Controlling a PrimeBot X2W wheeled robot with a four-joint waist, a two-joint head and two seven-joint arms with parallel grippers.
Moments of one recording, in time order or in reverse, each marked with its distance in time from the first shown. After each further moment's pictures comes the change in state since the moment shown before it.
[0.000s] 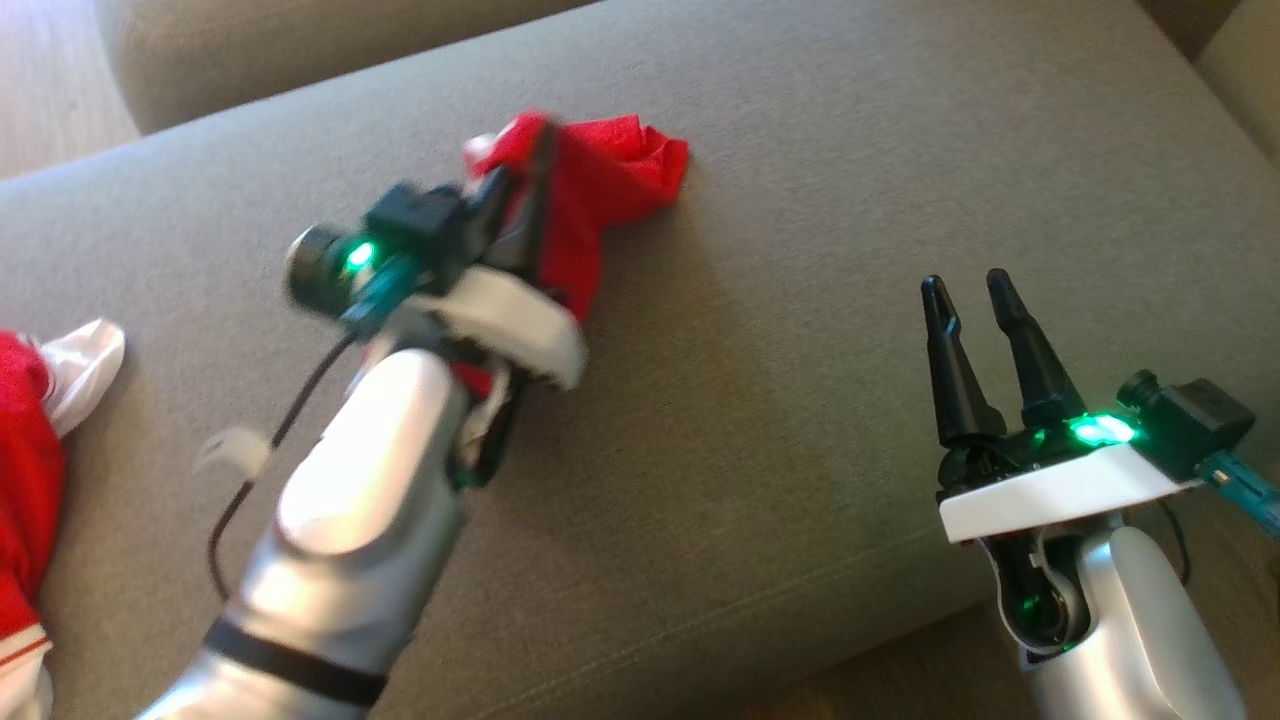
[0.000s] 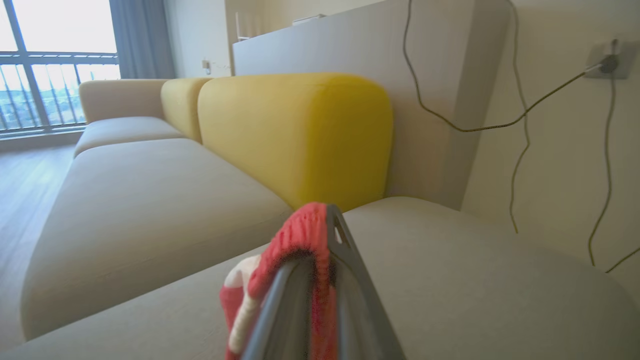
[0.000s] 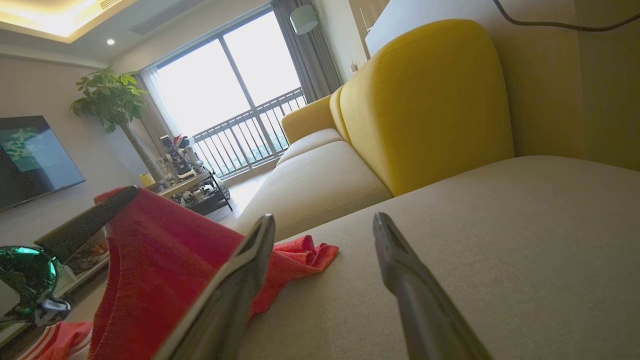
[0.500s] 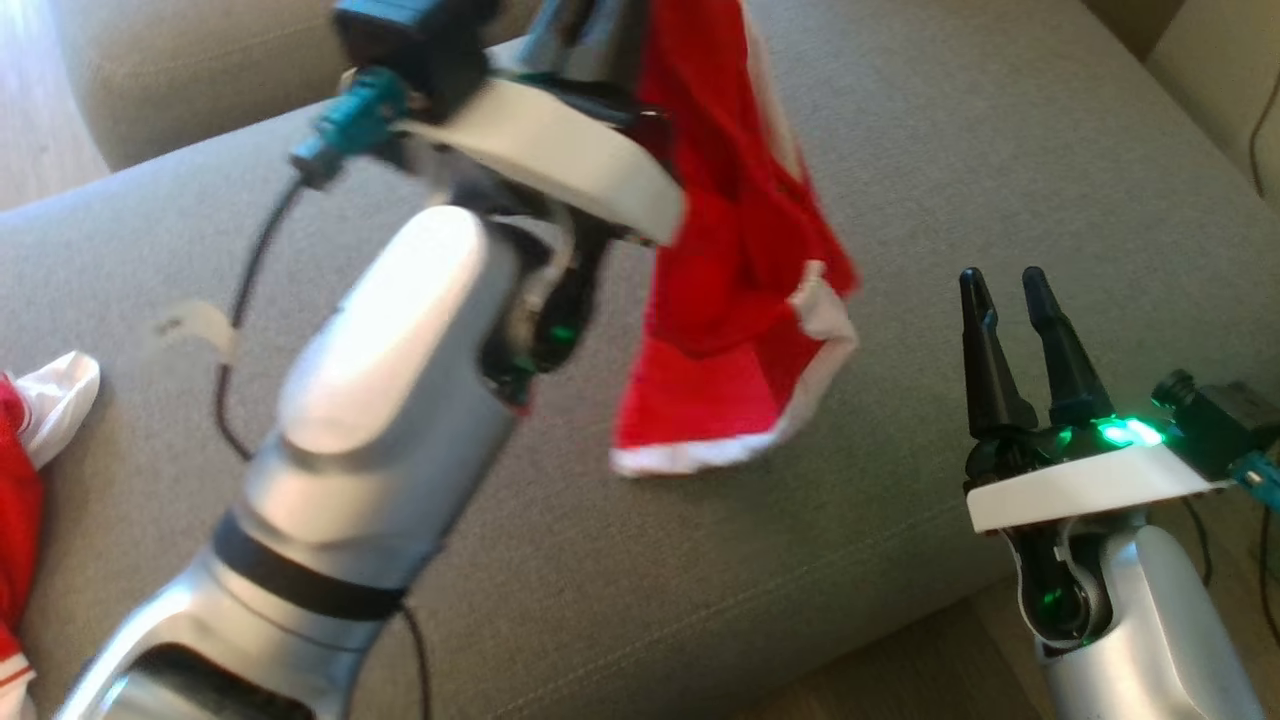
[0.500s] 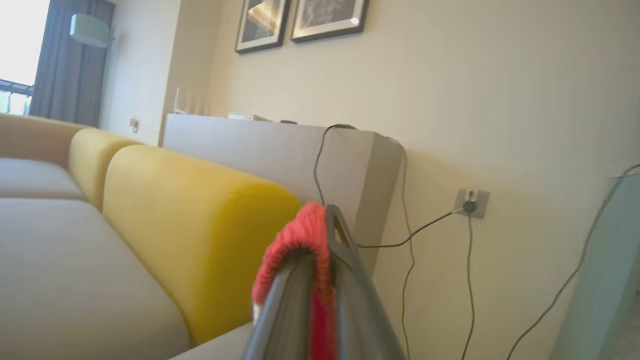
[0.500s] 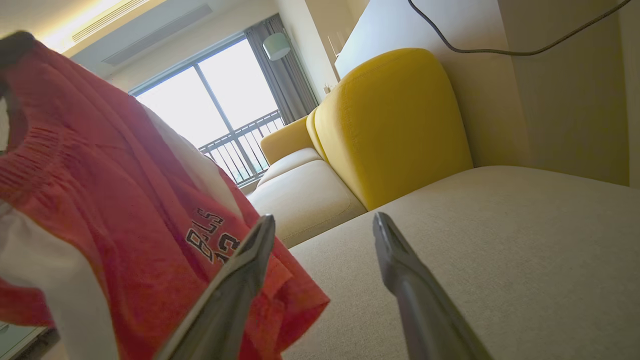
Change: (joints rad) left arm -0.222 -0.042 -0.106 -0.217 -0.291 0.111 0.039; right arm 0.000 0.000 -0.048 0.013 0.040 0.000 0.000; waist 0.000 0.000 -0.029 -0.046
